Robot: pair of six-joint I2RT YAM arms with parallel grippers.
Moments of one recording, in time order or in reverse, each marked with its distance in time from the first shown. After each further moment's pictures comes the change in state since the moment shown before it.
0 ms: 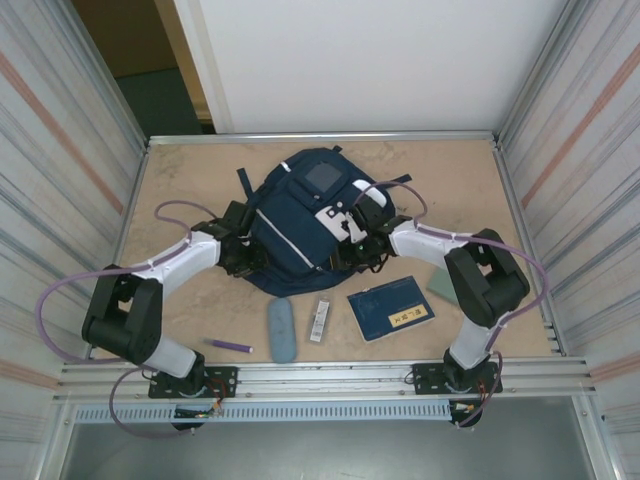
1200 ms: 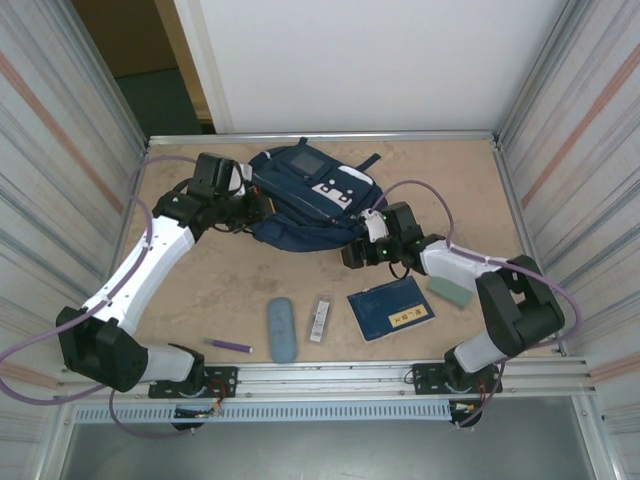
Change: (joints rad) left arm 0.021 -0.158 0.388 -0.113 0.267 -0.011; right arm -0.114 -0.236 -0.288 0.360 -0.134 -0.251
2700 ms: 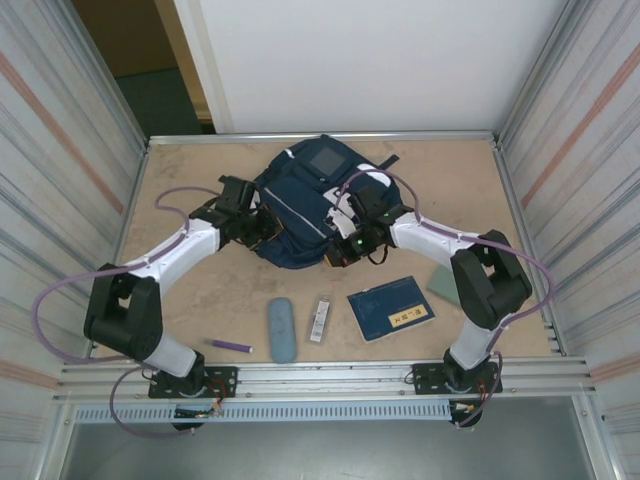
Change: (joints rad) left arm -0.027 0.195 -0.244 0.335 -0.102 -0.233; right arm 0.132 0.200 0.373 -0.462 -0.157 -0.050
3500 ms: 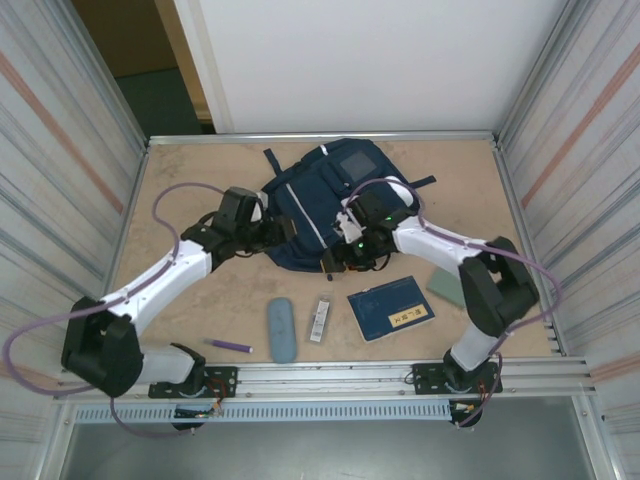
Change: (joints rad) left arm -0.134 -0.236 -0.095 -0.003 -0.043 0.203; right arm 0.000 -0.103 -0.061 -0.076 0.045 0.295
